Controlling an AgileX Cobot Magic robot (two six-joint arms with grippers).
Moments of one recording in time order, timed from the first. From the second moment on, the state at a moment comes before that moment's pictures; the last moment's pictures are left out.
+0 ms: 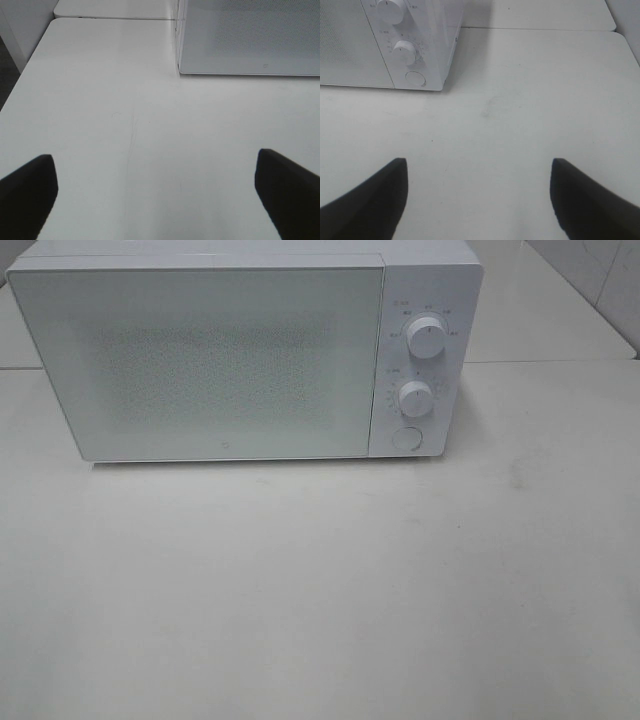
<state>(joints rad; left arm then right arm) 0.03 0.00 -0.50 -0.06 1.05 0.03 0.12 0.36 -0.43 -0.05 0.58 0.14</state>
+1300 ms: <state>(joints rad) 0.03 0.00 -0.50 -0.06 1.05 0.03 0.12 1.07 -0.37 -0.05 -0.35 0.17</state>
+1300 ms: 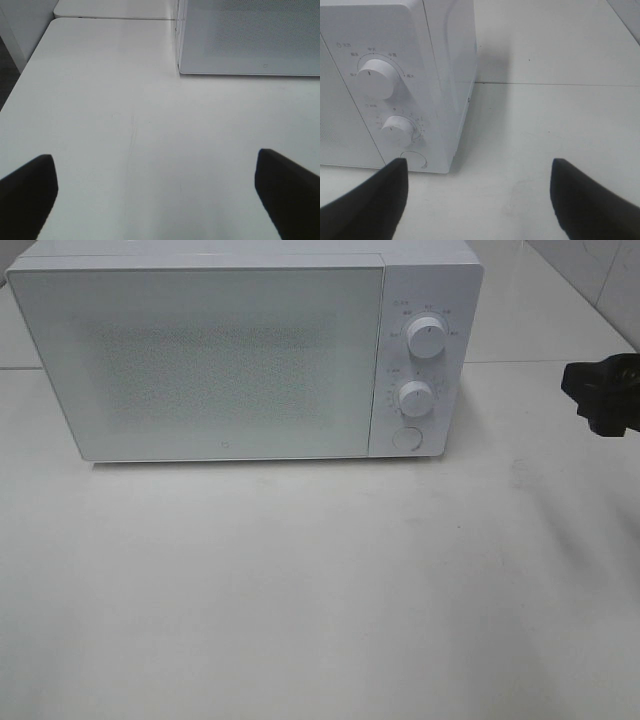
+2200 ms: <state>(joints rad) 0.03 0.00 -0.50 -0.06 1.05 0.03 0.50 1.48 -0.29 0.49 -1.00 -0.20</state>
